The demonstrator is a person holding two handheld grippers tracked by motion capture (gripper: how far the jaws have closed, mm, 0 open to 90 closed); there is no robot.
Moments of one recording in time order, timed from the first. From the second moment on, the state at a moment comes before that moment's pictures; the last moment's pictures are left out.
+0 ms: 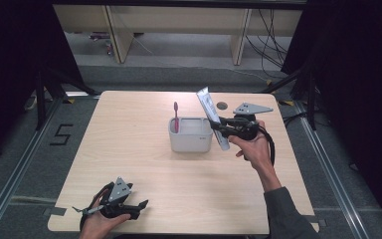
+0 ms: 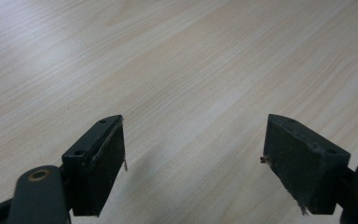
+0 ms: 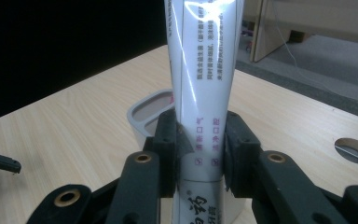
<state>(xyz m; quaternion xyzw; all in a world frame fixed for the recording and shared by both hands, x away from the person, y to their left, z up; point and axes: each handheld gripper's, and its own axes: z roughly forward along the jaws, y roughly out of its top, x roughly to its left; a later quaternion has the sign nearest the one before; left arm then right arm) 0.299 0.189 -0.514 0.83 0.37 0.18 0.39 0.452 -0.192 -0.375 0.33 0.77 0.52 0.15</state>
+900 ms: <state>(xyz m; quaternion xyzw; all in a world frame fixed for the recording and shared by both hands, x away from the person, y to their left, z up) 0.300 0.190 -0.512 0.83 0.36 0.18 0.39 0.477 -0.164 -0.367 0.32 0.76 0.55 0.15</state>
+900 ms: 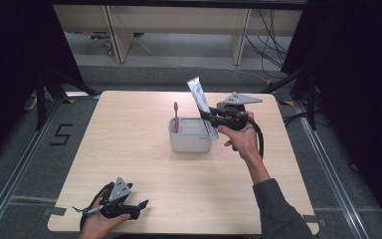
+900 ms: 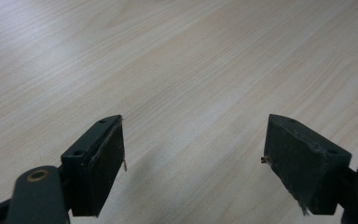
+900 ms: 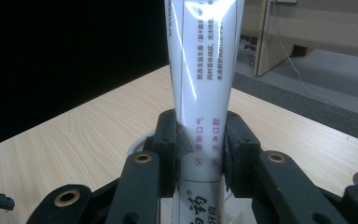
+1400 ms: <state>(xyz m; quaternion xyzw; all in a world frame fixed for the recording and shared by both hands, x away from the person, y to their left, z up) 0.299 0.188 -0.513 0.83 0.36 0.17 0.39 0.493 -0.140 -0.365 0.32 0.76 0.54 0.15</state>
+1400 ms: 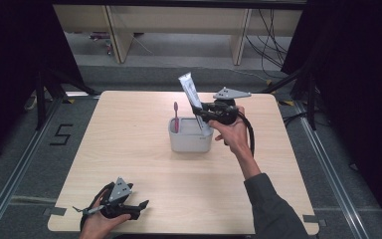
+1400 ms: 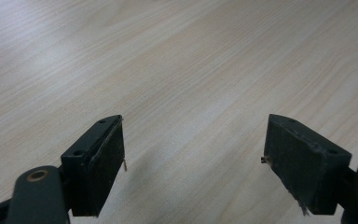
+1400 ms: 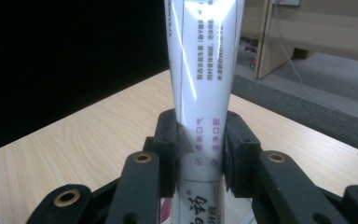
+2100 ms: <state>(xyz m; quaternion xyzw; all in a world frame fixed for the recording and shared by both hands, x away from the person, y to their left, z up) 0.298 0.188 -0.513 0.83 0.36 0.18 0.39 0.513 -0.123 -0.377 0.33 0.75 0.55 0.16</state>
